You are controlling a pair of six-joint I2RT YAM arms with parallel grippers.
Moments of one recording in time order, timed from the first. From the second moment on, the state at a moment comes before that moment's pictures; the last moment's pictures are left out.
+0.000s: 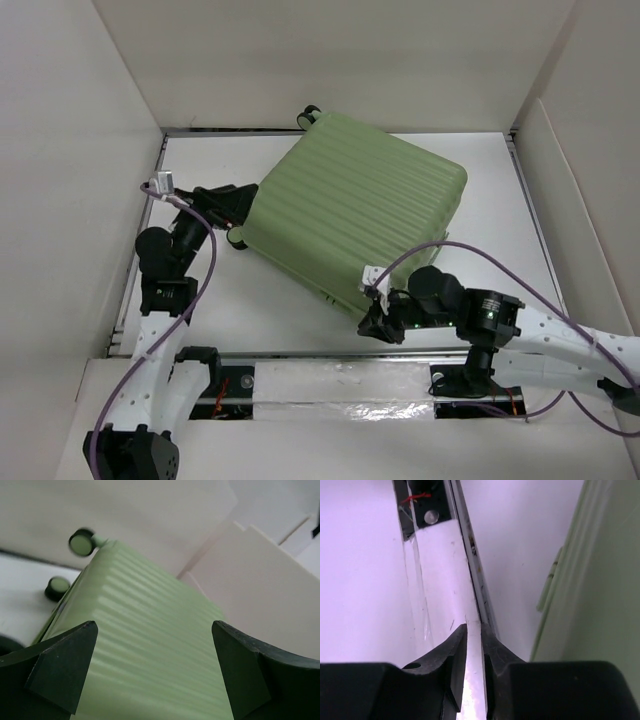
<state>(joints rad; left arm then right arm) -0.04 0.74 0.60 0.34 0.41 -0.80 1.16 0.82 0.78 -0.45 -0.25 0.05</state>
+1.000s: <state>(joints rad) -0.88 0.90 0.46 0.68 0.11 -0.61 0.99 0.86 0.63 -0.17 -0.07 0.04</state>
